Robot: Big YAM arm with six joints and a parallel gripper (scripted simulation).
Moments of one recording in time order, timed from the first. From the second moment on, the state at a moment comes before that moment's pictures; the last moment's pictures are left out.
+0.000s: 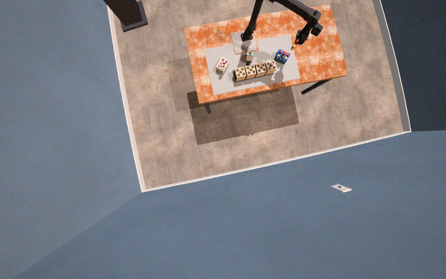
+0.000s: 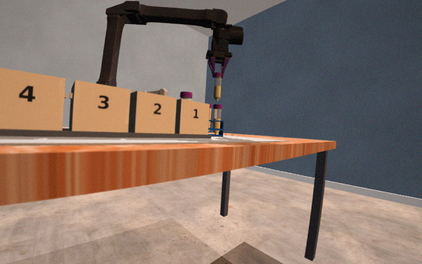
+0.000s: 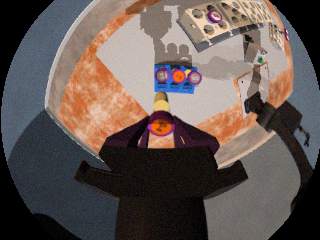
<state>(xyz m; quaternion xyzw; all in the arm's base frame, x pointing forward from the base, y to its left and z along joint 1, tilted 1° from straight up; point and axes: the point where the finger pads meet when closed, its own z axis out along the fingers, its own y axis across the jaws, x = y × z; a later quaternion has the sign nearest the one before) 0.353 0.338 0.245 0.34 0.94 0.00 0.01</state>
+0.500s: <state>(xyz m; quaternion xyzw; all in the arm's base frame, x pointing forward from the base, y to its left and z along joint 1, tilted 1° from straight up) 0.370 0.247 0.252 0.23 0.97 0.00 0.01</state>
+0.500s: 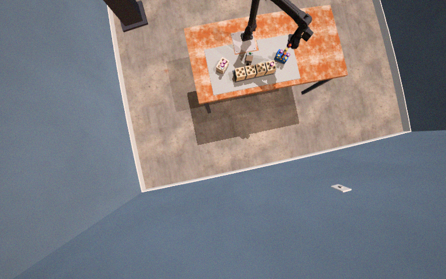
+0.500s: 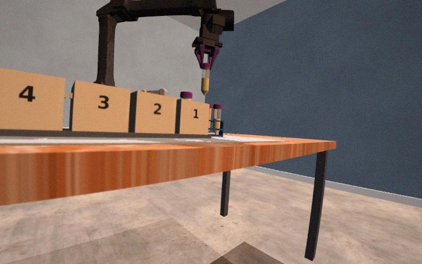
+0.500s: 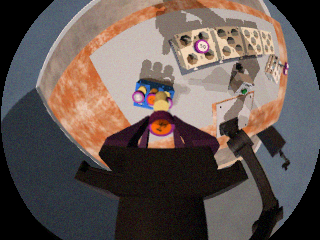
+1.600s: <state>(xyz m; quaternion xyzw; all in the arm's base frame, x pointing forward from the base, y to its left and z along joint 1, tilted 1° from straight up) 0.415 0.060 0.255 0.06 1.00 0.00 0.00</state>
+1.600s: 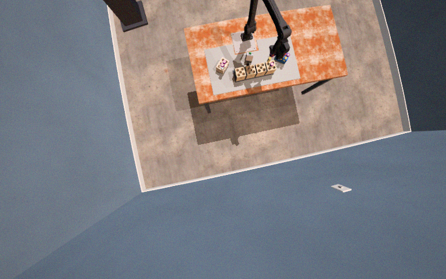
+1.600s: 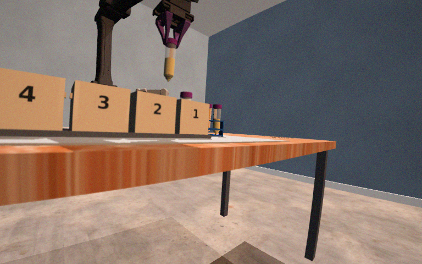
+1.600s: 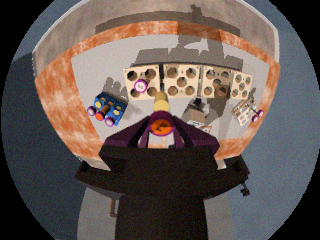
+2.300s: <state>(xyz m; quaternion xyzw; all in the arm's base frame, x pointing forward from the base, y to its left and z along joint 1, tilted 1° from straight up) 0.425 0.003 0.243 0.03 1.00 0.00 0.00</state>
